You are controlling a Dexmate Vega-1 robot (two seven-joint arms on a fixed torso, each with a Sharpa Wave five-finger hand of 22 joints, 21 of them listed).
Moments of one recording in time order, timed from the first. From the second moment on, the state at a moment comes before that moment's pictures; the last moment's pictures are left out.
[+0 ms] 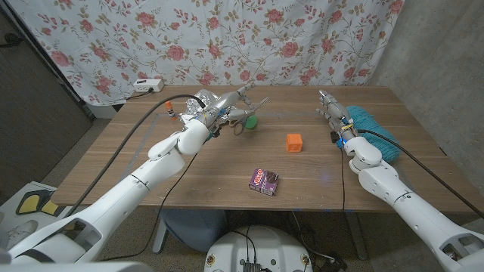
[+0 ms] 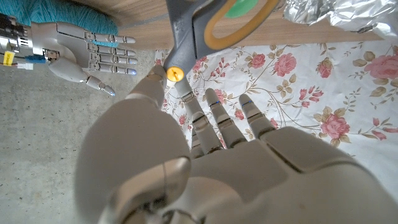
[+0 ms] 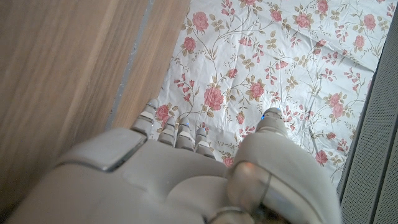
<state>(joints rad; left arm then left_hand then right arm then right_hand) 0.80 0.58 0.49 -1.70 0.44 -0.11 0.08 1.07 0.11 0.45 -0.17 0.22 0.07 -0.06 0.18 0.18 0.84 -0.22 0.62 0.50 0.41 -0.19 0.37 0.43 0.22 0.11 0.20 0.18 -0.91 -0.57 -0.34 -1.39 0.60 0.33 -0.06 0.58 0.11 0.00 -0.13 0.18 -0.05 0.02 0.19 0.19 0.01 0.10 0.21 0.20 -0.09 0.09 0.21 0.21 0.09 0.21 0.19 0.17</state>
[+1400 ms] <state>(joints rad) 0.74 0.51 0.43 -1.57 -0.10 -0.23 -0.15 1.11 0.14 0.44 -0.16 0.19 0.07 -0.03 0.18 0.18 0.79 -0.22 0.62 0.53 0.38 -0.18 0.37 0.46 0.20 0.13 0.20 0.18 -0.92 -0.58 -0.33 -1.42 0.59 0.32 -0.06 0.58 0.11 0.01 -0.13 0.18 -0.05 0.02 0.19 0.19 0.01 0.10 0.21 0.20 -0.09 0.09 0.21 0.21 0.09 0.21 0.19 0.17</state>
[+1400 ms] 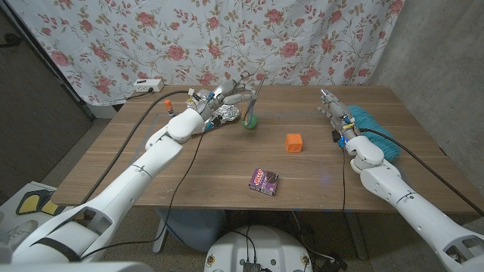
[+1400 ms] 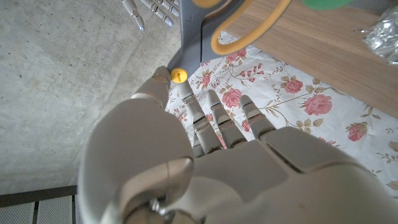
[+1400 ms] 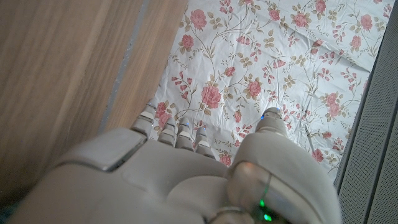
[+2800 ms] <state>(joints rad) 0.61 0.50 0.49 -1.44 -0.33 -0.27 -0.26 1.11 0.14 0.44 -0.16 0.18 0.08 -0.03 0.19 0.18 0.77 -0.22 0.61 0.60 0.37 -0.18 0.36 0.46 0.20 0.13 0.20 0.18 -0.93 -0.58 -0.33 -1.43 0.59 0.33 -0.06 0.58 0.11 0.02 -0.14 0.18 -0.05 0.02 0.19 0.19 0.07 0.07 0.22 0.20 -0.08 0.08 0.21 0.21 0.07 0.21 0.19 0.17</state>
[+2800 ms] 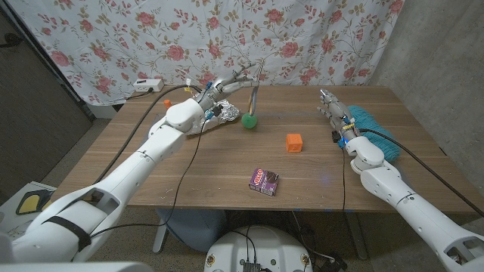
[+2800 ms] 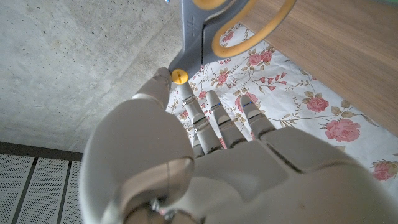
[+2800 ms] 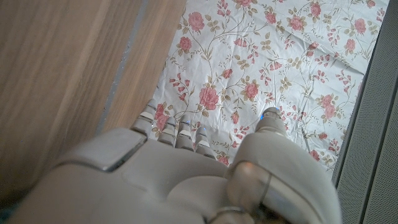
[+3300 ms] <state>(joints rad) 0.60 0.49 0.50 -1.43 -0.37 -0.30 -0.27 1.12 0.16 0.44 -0.16 0.18 0.08 -0.04 0.19 0.18 0.76 -0.22 0.61 0.60 0.37 -0.18 0.35 0.46 0.20 0.13 0.20 0.18 -0.93 -0.59 -0.33 -1.44 0.58 0.32 -0.05 0.58 0.11 0.03 -0.13 0.18 -0.05 0.02 0.20 0.19 0.24 0.05 0.28 0.23 -0.07 0.07 0.22 0.21 0.07 0.21 0.19 0.17</state>
